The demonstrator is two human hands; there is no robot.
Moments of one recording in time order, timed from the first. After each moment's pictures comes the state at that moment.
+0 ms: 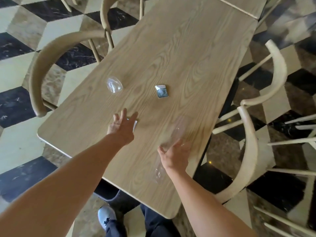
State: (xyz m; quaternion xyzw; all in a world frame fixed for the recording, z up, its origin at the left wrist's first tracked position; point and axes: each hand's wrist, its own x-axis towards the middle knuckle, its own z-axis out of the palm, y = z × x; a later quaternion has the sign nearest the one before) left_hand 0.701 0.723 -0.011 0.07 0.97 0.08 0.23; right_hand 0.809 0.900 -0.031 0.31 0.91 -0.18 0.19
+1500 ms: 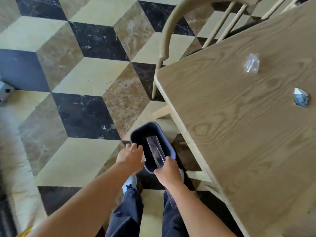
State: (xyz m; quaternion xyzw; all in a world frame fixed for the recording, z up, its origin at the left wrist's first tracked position) left_hand 0.940 0.462 -0.163 -0.12 0.91 0.15 0.38; right_hand 0.920 0.624 -0.152 0.04 0.88 -0.21 0.43
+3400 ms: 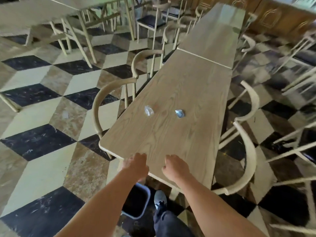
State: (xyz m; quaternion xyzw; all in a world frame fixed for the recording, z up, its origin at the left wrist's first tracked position) left_hand 0.850 0.564 0.105 0.15 0.95 0.08 0.26; right_hand 0.881 0.733 0.096 0.07 0.97 -0.11 0.22
